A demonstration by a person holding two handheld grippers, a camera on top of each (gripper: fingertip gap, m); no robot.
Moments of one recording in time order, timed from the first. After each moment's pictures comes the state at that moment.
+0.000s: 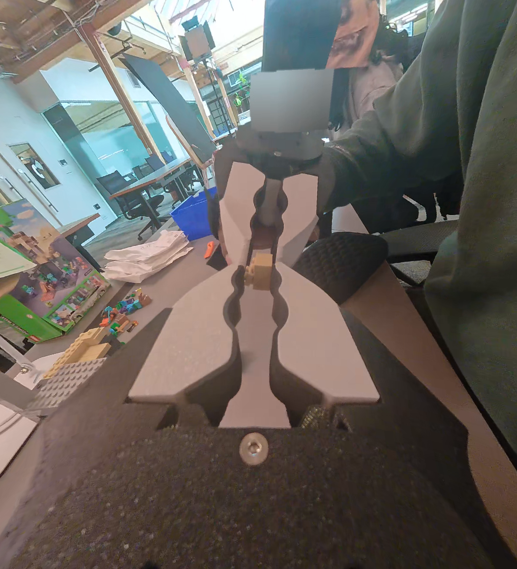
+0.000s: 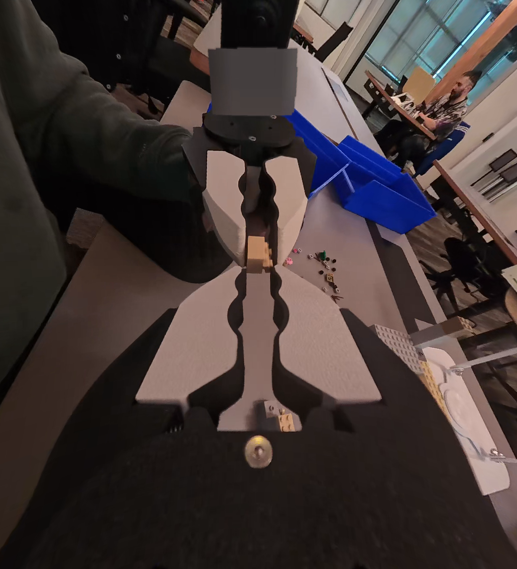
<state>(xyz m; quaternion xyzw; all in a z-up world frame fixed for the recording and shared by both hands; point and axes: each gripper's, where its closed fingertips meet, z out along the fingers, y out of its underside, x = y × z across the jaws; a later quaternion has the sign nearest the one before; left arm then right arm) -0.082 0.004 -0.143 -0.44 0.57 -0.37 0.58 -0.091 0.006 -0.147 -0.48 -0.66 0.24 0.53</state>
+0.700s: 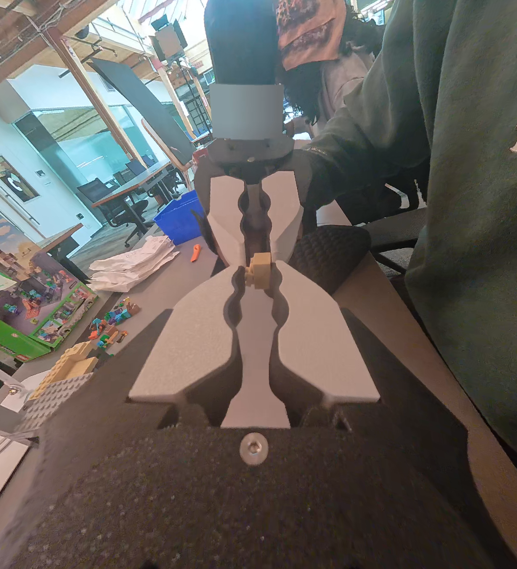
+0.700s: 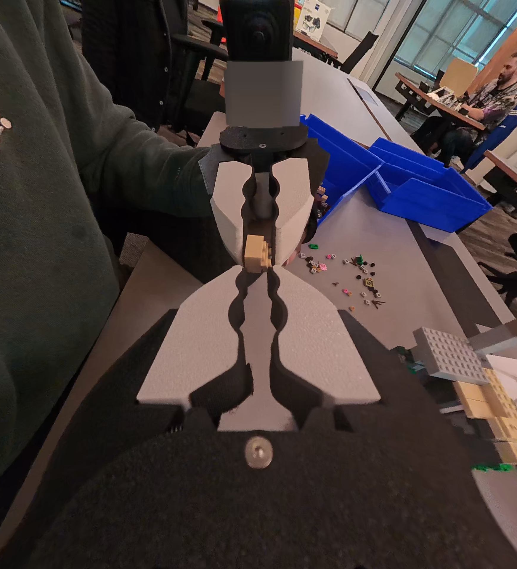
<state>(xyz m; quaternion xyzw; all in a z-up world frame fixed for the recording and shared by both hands) -0.080 -0.009 -0.149 -0.42 0.60 -0.37 0.57 -0.089 -0.009 -0.153 -0.49 -0.64 0.32 0.49</state>
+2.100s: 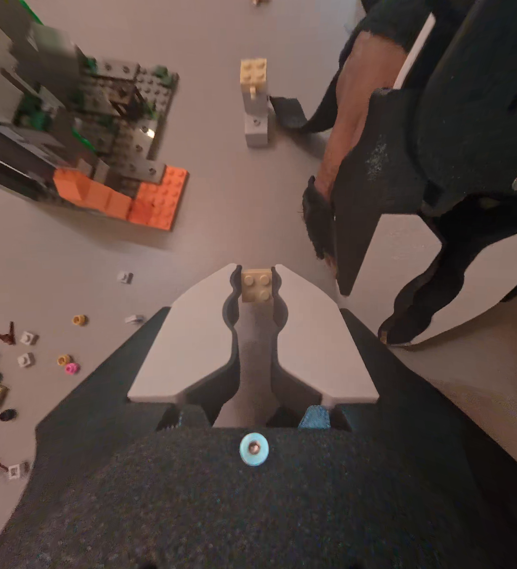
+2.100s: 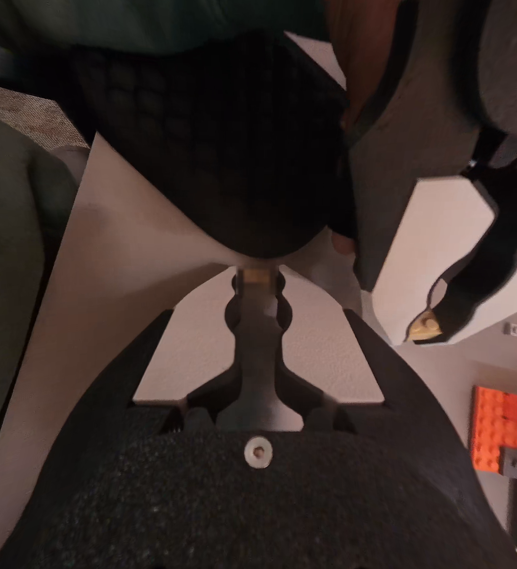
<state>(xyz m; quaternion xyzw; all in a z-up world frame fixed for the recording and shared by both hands) -0.134 0.075 -0.288 -0.72 0.60 -0.19 0.30 -0.170 -0.005 -0.305 -0.59 -0.73 0.23 0.25</state>
